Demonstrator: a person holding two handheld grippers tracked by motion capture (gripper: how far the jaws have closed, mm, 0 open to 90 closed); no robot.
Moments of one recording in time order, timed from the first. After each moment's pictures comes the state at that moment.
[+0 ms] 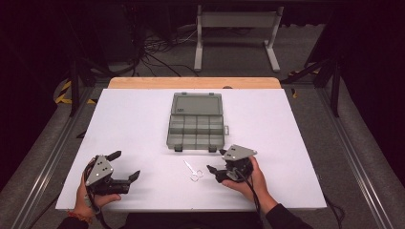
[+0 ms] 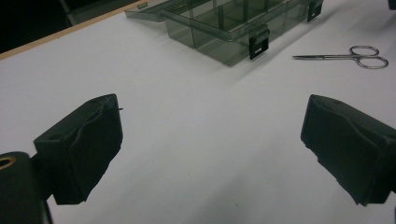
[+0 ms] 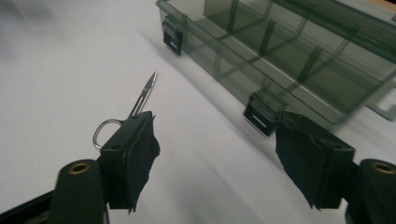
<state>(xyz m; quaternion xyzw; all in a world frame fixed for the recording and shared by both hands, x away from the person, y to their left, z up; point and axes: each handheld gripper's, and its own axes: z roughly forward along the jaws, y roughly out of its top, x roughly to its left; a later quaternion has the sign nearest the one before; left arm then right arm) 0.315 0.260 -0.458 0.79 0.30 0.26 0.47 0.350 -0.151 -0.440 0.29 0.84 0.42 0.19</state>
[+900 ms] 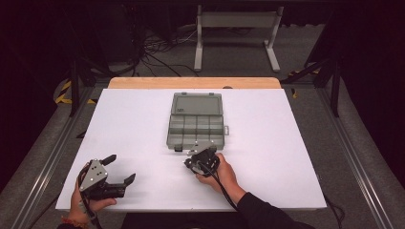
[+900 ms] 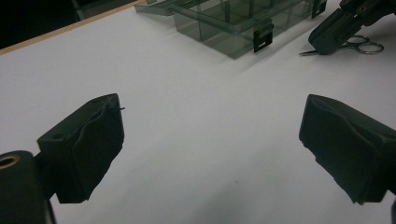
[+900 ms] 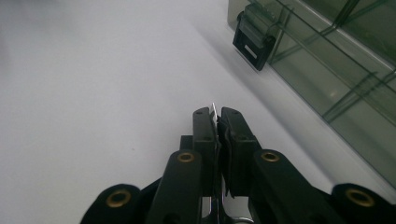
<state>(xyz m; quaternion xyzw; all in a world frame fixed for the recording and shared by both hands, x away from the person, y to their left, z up) 0.304 0.269 -0.458 0.78 0.32 0.26 0.47 0.379 -0.071 -0.457 0.27 0.89 0.36 0.10</state>
